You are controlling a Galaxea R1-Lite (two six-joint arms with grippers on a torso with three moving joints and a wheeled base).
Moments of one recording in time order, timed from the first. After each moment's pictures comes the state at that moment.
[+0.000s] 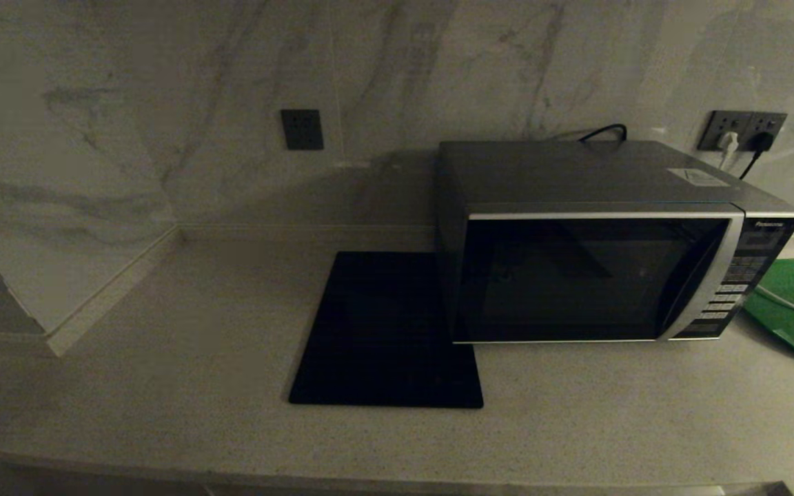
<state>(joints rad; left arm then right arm) 0.00 0.00 0.00 0.00 0.02 -0.07 0.00 0.00 0.00 -0.01 -0.01 0.03</state>
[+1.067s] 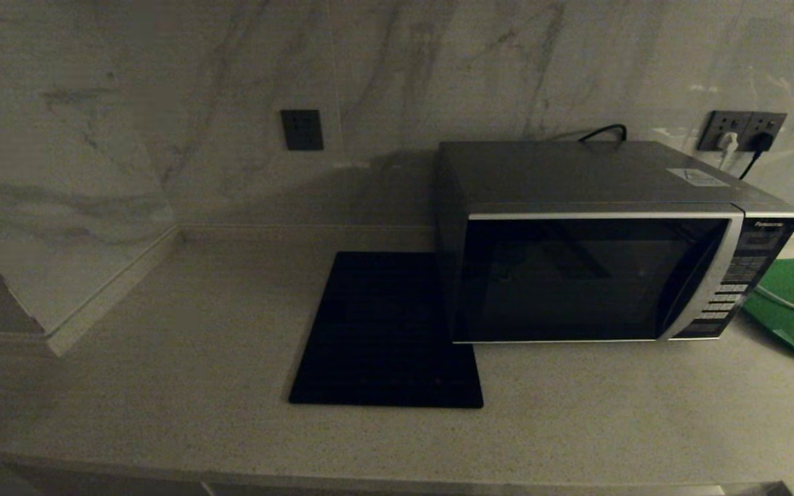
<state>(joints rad) 0.00 0.00 0.00 0.00 0.02 -0.07 0.00 0.84 -1.50 0.76 0.06 0.50</state>
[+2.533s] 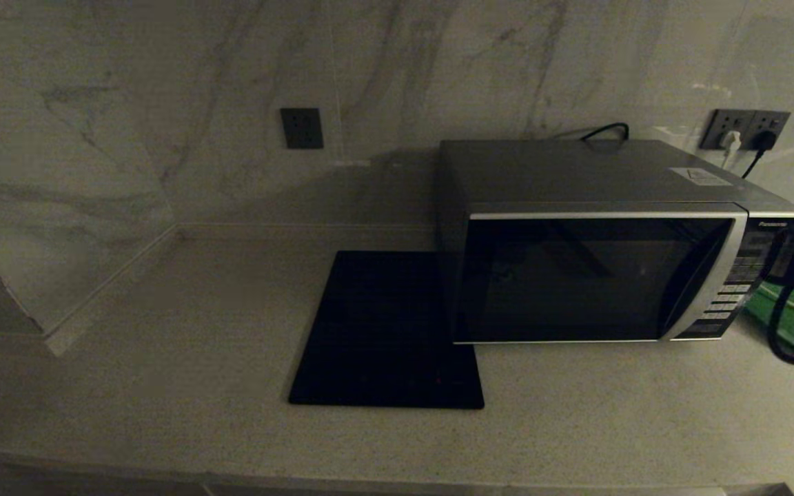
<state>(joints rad) 0.00 0.00 0.00 0.00 0.02 -0.07 0.17 1.42 -0.97 0.00 -0.77 0.32</state>
